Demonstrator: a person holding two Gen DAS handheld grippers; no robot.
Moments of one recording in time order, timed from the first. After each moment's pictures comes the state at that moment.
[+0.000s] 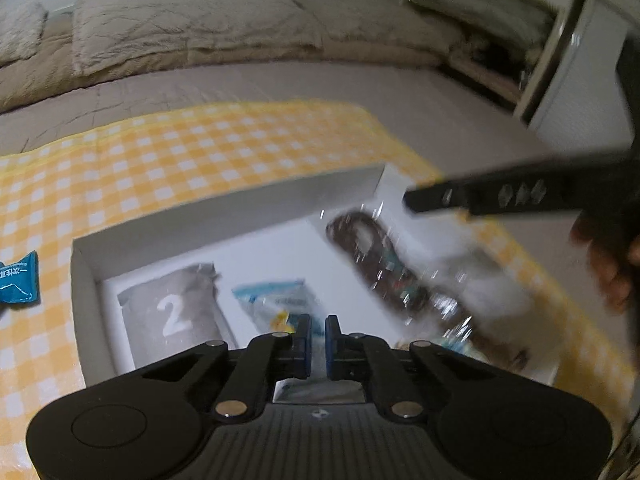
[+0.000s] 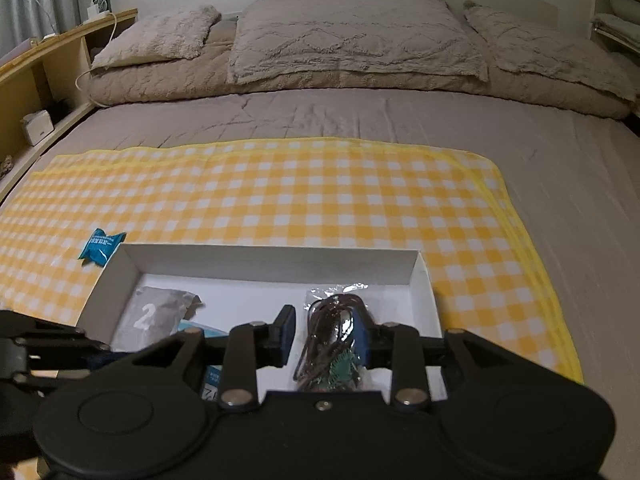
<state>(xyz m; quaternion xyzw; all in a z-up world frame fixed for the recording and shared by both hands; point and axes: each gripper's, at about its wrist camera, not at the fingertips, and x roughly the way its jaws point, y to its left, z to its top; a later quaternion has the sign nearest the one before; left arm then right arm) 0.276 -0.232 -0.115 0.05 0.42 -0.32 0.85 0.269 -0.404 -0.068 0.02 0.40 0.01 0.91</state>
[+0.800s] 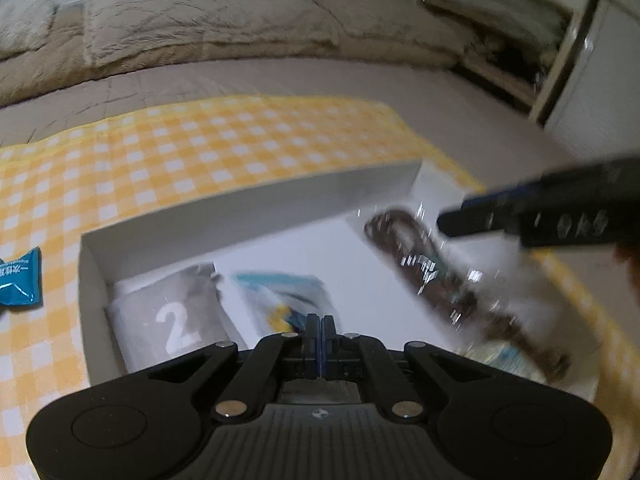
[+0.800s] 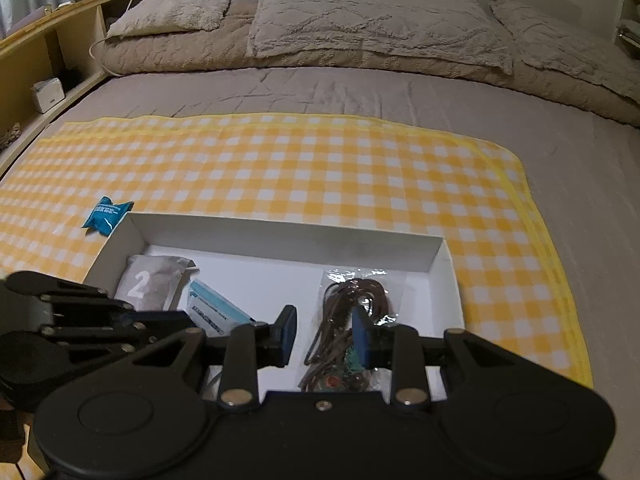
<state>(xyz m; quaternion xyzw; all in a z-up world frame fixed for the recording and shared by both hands) 0.297 -0.226 -0.139 0.05 0.42 -0.31 0.85 0.281 -0.394 -0.081 0.00 0.43 0.03 0.90</state>
